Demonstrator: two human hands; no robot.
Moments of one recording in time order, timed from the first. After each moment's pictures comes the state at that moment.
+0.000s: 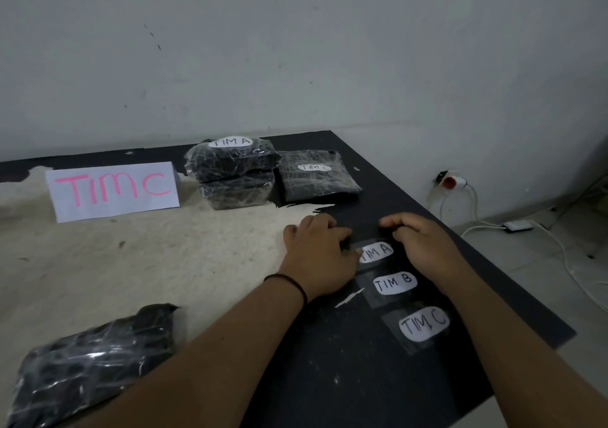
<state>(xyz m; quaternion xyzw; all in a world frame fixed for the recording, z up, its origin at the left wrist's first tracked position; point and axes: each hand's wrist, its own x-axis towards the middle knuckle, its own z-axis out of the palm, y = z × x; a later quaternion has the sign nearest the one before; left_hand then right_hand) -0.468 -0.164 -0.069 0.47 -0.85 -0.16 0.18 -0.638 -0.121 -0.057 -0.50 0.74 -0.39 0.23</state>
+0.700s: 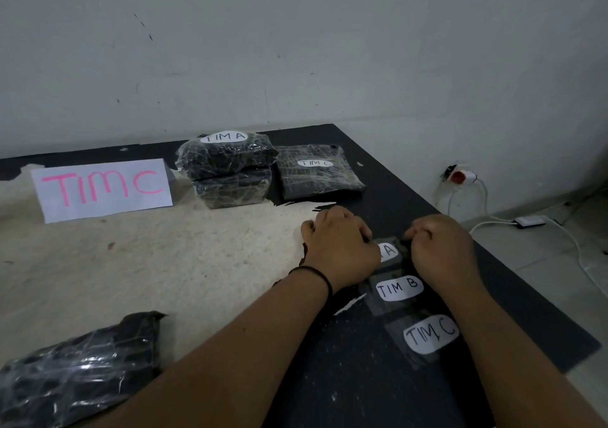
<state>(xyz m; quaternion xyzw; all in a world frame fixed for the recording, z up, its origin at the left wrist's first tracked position) -0.503 -0.173 -0.071 0.48 -0.81 -0.25 0.24 -0.646 -0.123 -0.075 -0.50 0.79 -0.35 0.02</state>
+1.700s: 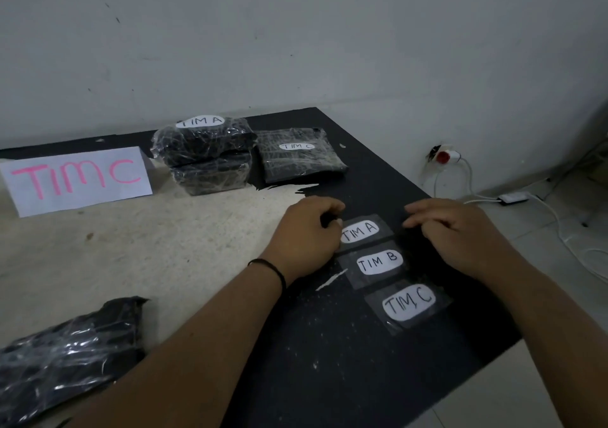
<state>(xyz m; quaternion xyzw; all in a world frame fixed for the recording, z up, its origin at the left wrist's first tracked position) -0.475 -0.167 -0.073 0.40 -0.81 -0.31 0.29 -0.672 -0.076 -0.047 -0.59 0.74 -0.31 0.12</state>
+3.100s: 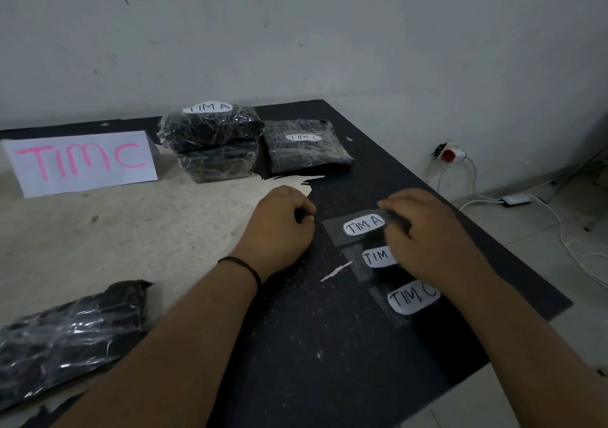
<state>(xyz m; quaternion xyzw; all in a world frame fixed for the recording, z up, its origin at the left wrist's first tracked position) -0.441 -0.173 -0.078 0.46 -0.80 -0.24 0.30 -0.628 -0.085 -0.057 -0.66 0.70 -0.27 0.01</state>
